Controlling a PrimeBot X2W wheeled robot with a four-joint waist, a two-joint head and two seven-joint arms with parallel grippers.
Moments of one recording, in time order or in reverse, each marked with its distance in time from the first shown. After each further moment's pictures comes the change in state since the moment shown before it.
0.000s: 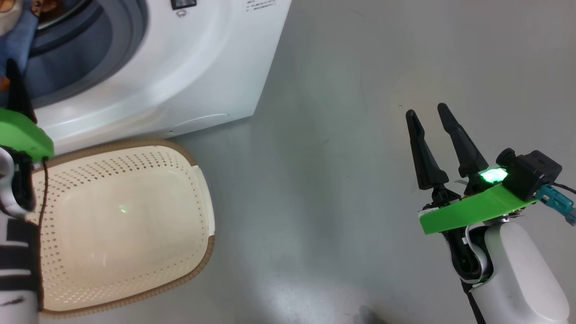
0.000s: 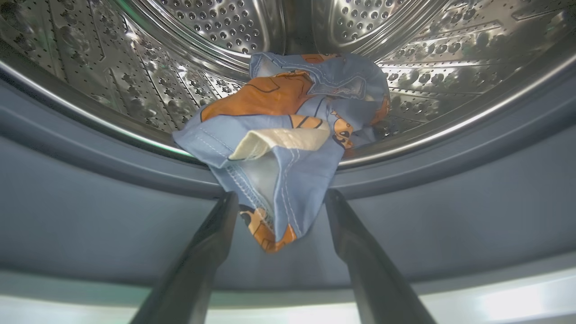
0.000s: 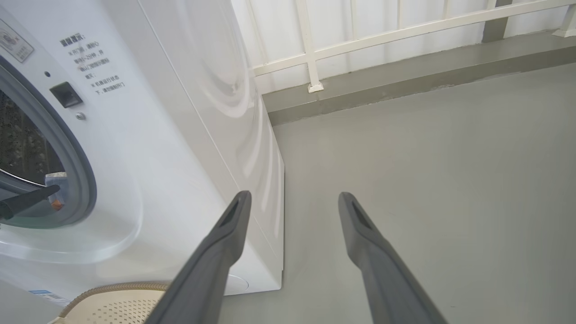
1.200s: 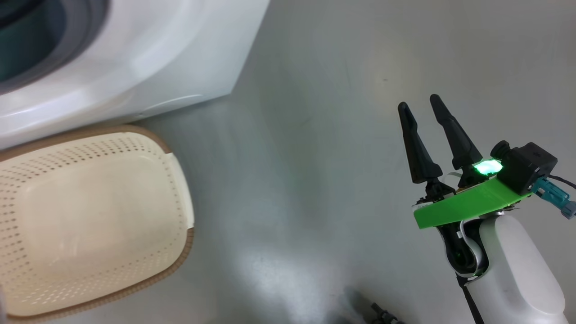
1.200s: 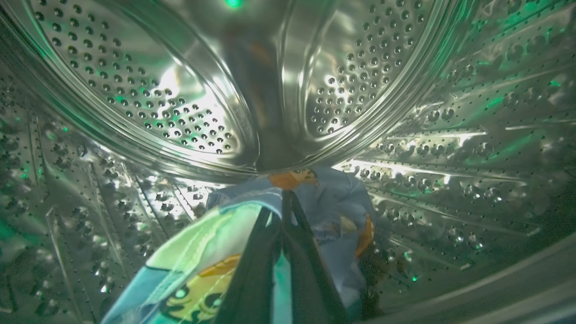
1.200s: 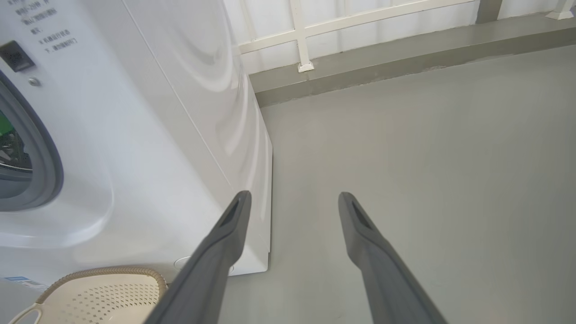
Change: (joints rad) left arm -0.524 0.059 -0.134 0.422 0.063 -0.019 -0.197; right arm -0.028 0.007 0.020 -0.004 0.000 0.000 0.000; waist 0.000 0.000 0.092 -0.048
